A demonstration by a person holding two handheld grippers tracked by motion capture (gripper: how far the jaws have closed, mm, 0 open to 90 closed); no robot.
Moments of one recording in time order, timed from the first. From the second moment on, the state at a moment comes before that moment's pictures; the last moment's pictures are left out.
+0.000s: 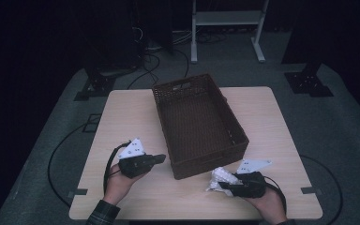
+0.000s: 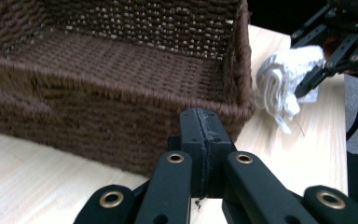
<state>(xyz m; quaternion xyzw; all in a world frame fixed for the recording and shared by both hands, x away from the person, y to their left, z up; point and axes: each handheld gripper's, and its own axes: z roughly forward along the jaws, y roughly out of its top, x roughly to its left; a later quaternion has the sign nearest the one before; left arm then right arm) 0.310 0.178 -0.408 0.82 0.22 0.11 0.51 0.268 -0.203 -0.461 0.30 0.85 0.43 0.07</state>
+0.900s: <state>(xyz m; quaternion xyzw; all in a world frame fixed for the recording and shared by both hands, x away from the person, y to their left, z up) 0.322 0.112 -0.411 0.83 0.17 0.08 0.52 0.266 -0.201 -0.460 0.30 0.85 0.43 0.07</state>
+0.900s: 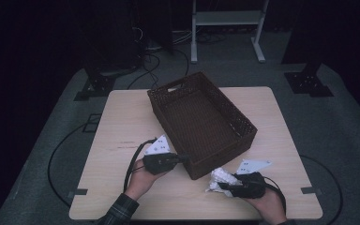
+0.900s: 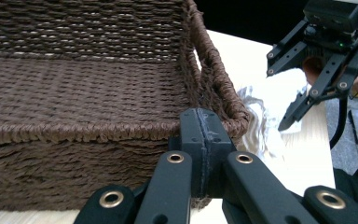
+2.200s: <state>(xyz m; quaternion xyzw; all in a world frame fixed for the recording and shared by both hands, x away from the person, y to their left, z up) 0.355 0.041 -0.404 0.83 0.18 0.08 0.52 0.267 -0.205 -0.461 0.30 0.85 0.43 0.07</state>
